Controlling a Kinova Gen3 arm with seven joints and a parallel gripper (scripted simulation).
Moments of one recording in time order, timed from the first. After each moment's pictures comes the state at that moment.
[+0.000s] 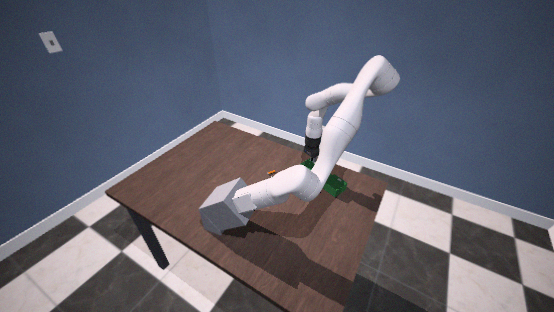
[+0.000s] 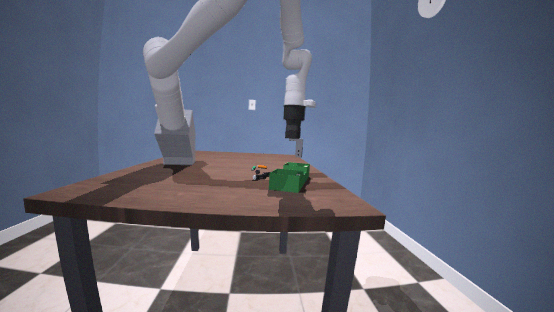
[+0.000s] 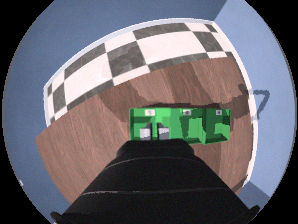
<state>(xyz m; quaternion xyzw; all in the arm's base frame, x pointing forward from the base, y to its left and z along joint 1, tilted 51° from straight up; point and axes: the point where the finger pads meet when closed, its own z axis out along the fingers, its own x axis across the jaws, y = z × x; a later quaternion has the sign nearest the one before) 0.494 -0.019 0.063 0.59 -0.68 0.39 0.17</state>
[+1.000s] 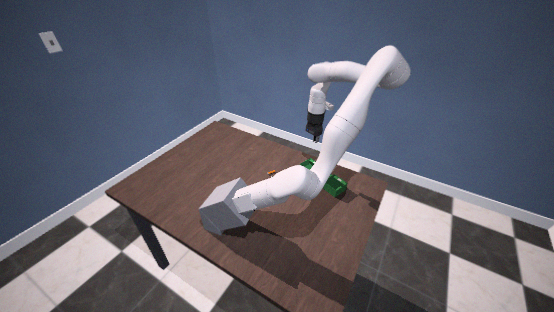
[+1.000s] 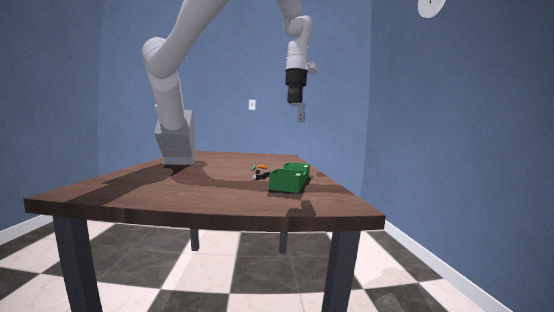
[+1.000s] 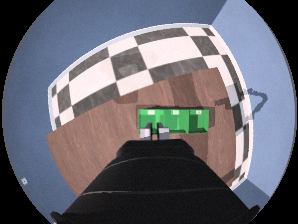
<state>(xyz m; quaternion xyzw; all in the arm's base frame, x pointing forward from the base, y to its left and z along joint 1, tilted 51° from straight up) 0.463 0.073 0.143 0.59 -0.68 0.39 0.17</state>
